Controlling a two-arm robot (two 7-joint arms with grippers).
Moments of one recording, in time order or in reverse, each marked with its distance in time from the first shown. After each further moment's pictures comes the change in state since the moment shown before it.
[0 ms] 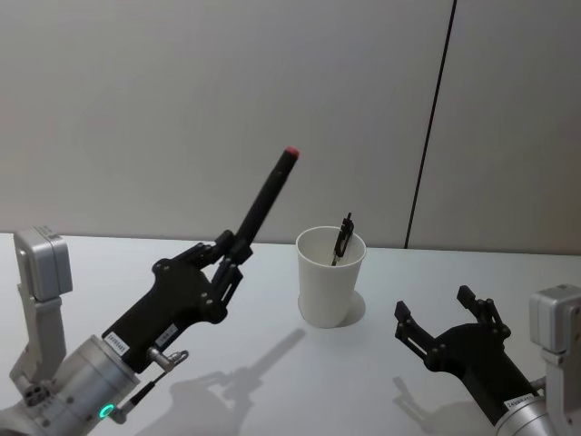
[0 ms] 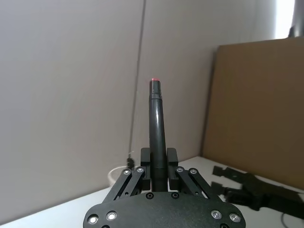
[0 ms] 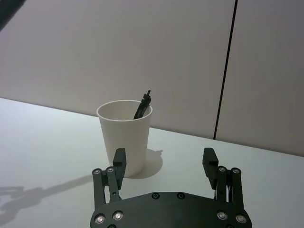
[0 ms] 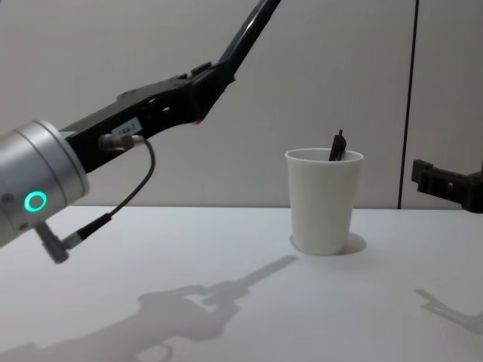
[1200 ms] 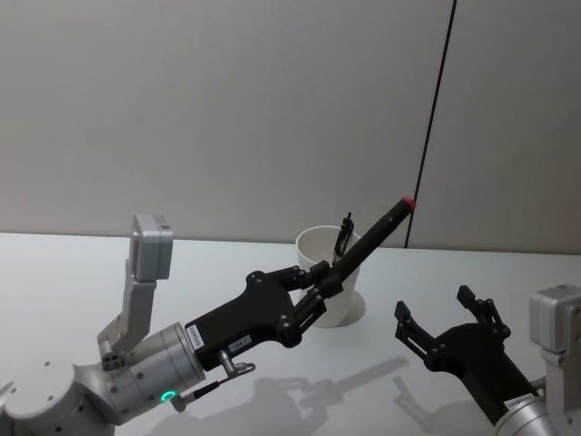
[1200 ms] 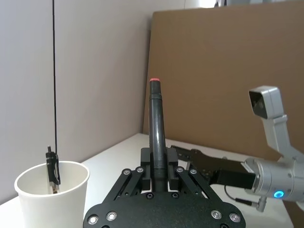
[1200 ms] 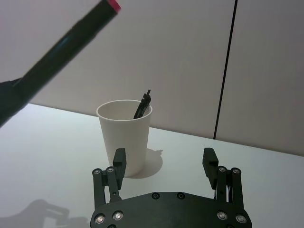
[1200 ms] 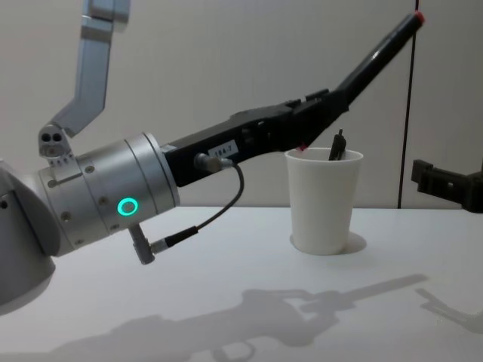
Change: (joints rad) left arm -0.228 -0.023 0.189 0.245 -0.059 0.052 -0.262; right arm 0.000 0.000 0.000 0.000 0.000 0.000 0.000
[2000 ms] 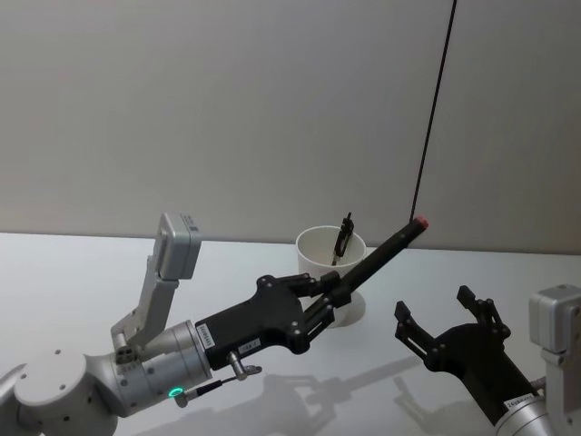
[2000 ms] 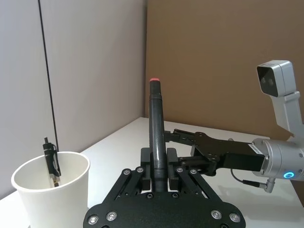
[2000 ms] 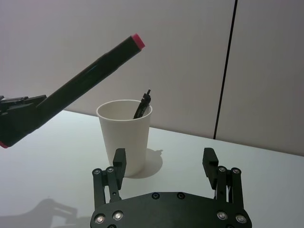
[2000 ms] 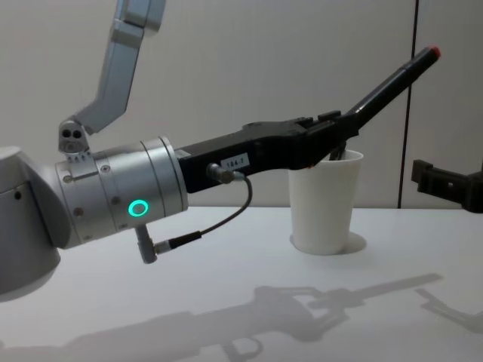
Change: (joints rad) left arm -0.049 0.023 0.059 0.021 0.053 0.012 0.028; right arm 0.000 0.000 0.000 0.000 0.000 0.000 0.000
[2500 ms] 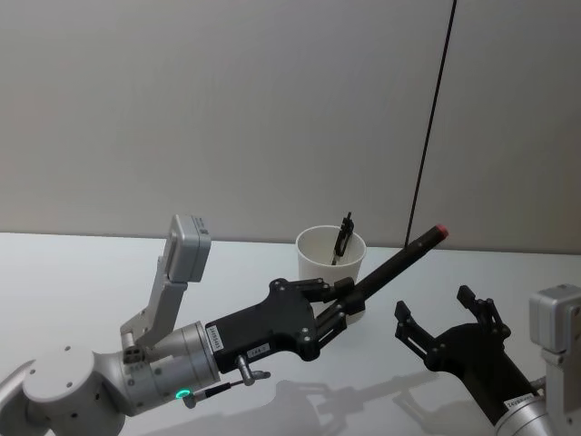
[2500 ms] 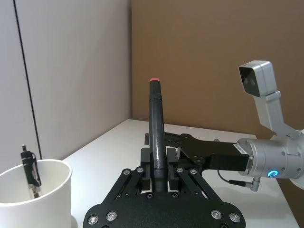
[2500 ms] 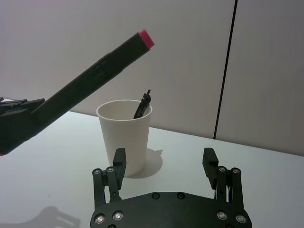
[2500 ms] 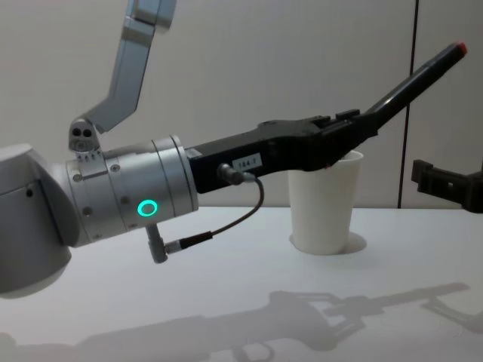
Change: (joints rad) left arm -0.020 -0.002 0.029 0.013 -0.015 -0.011 -0.044; right arm 0.000 0.000 0.000 0.000 0.000 0.000 0.000
